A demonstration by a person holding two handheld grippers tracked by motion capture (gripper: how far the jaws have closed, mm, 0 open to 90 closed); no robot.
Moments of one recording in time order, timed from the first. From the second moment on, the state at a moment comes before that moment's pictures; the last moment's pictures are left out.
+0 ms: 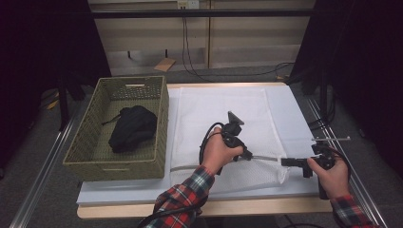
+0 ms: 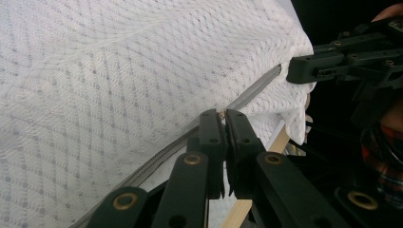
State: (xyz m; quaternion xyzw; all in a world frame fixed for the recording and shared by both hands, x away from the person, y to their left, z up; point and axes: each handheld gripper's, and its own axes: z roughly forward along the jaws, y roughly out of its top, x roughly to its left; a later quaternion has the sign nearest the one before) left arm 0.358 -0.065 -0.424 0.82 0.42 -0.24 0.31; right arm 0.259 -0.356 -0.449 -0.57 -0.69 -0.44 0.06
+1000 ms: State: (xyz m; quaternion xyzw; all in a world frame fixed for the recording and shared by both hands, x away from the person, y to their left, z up) left arm 0.361 -0.057 -0.424 0.82 0.42 -0.23 0.30; right arm 0.259 -0.359 -0.448 -0.57 -0.69 -0.45 0.05
